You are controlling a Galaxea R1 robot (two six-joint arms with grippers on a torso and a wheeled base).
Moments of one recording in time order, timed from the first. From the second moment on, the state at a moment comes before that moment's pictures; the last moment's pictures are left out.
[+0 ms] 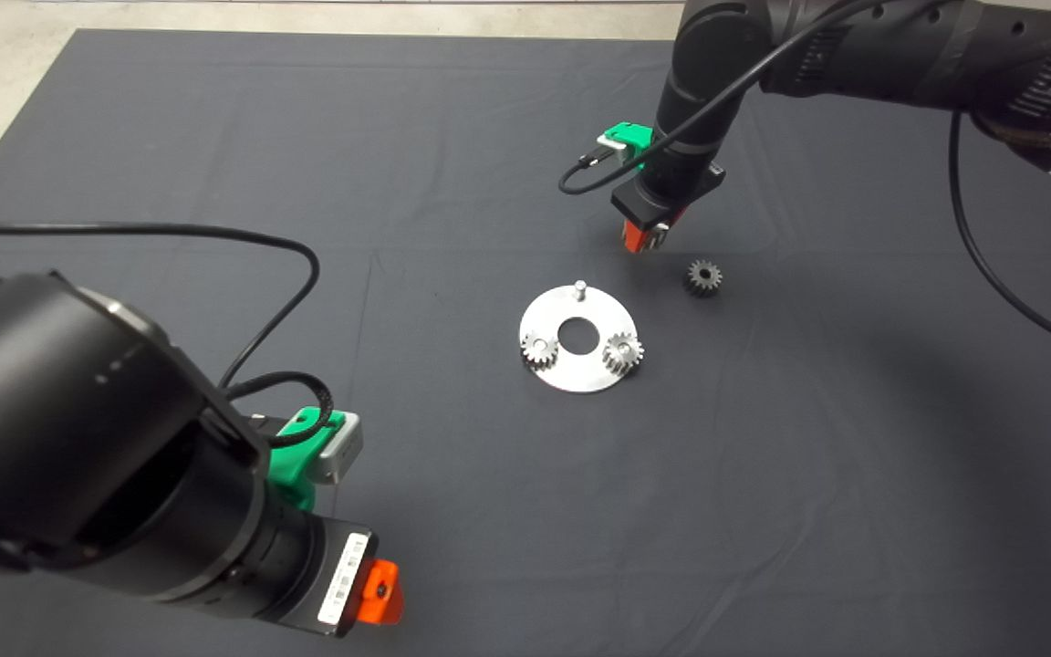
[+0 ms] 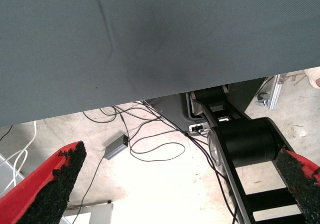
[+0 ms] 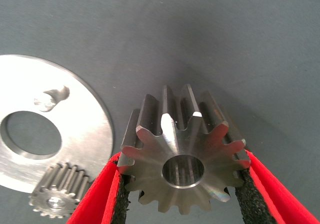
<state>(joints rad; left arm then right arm) -0.52 2.40 -0.37 0.05 1.51 -1.85 0.50 2.82 -1.64 -0.20 -1.52 0.64</state>
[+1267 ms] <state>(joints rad) -0.52 2.40 -0.37 0.05 1.51 -1.85 0.48 2.79 -1.63 -0.20 -1.53 0.65</state>
